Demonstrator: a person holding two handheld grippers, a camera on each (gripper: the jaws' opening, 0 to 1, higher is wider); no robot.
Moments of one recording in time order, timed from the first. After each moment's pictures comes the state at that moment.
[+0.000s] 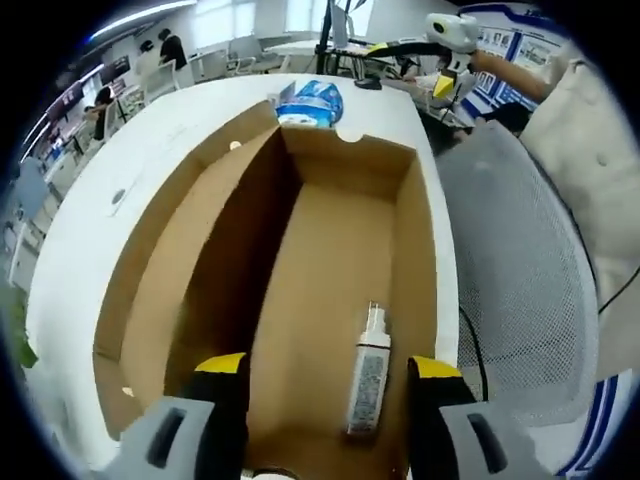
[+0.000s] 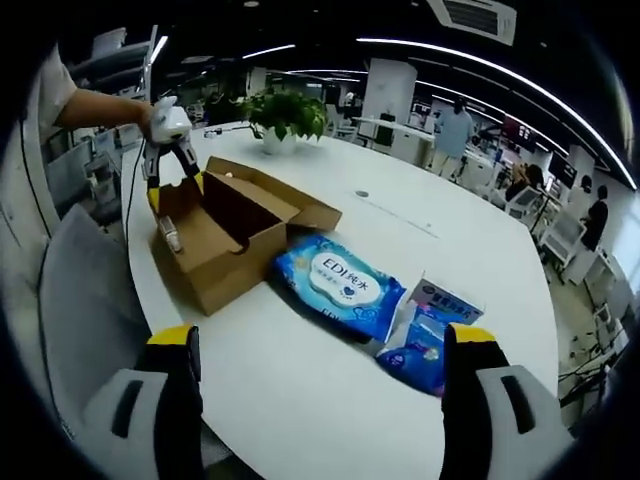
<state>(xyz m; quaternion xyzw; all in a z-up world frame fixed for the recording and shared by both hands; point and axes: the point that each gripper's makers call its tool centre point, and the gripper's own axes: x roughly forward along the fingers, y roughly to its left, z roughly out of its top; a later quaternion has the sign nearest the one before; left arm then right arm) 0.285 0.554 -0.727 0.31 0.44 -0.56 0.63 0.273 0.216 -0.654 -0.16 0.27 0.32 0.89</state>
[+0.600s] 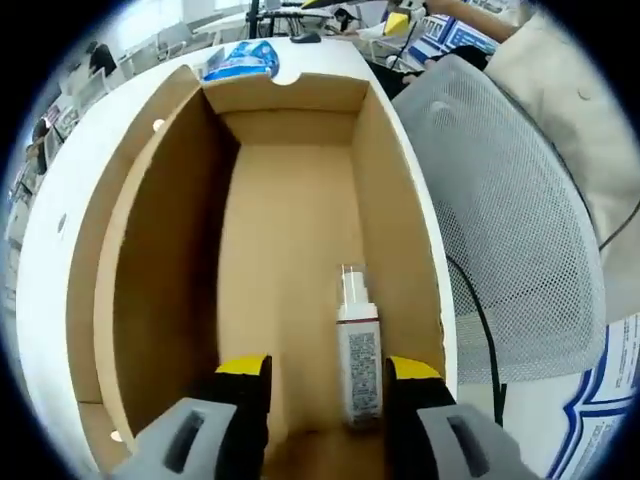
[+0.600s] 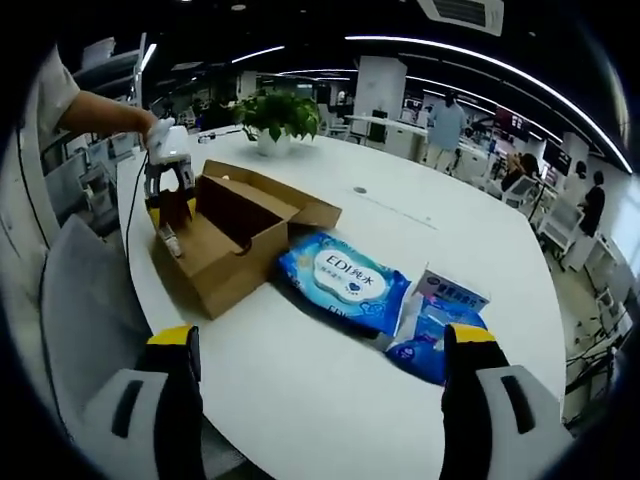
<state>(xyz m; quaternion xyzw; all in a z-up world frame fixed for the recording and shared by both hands) 0.270 0.567 -0.765 0.37 0.46 -0.61 0.52 0.270 0.221 -0.660 -0.14 0.28 0.31 0.90</state>
